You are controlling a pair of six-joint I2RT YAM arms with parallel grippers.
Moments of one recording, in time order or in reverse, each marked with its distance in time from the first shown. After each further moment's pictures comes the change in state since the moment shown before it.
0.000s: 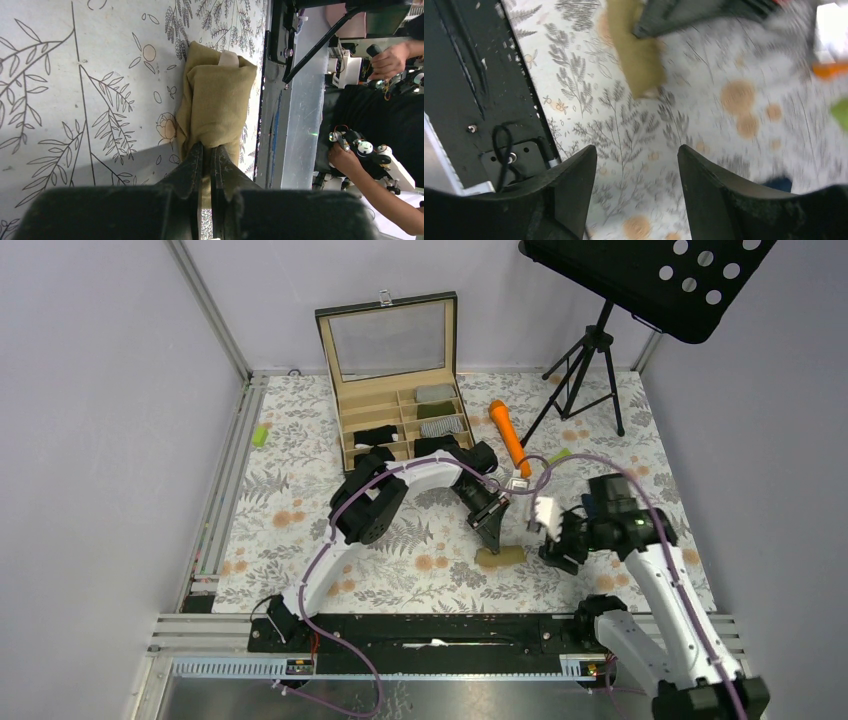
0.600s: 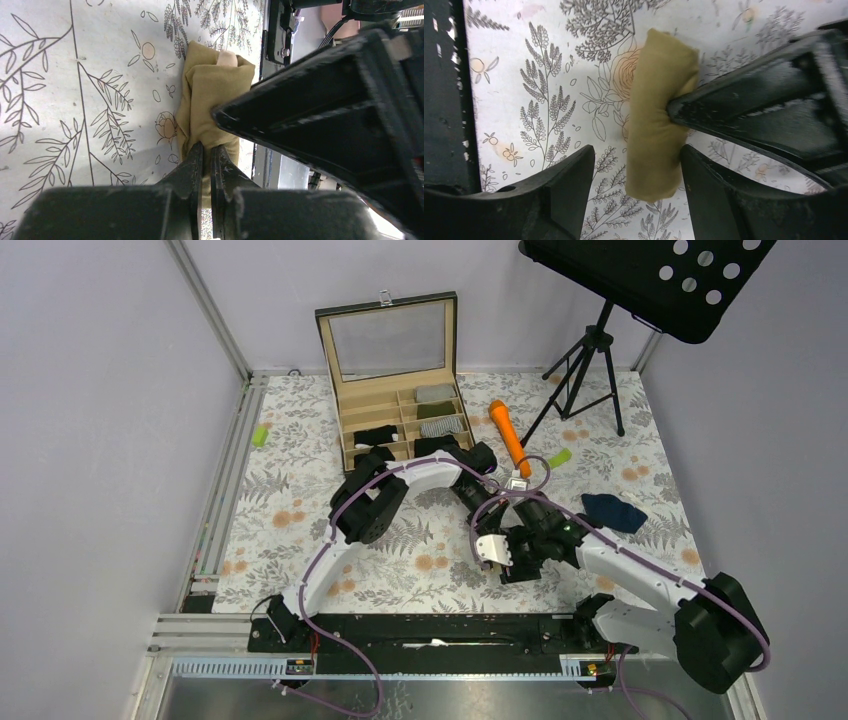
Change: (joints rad) left arm 0.003 0.004 -0.006 0.002 0.018 -0.005; right arm 0.557 0.267 -0.256 0.560 0.226 -0.028
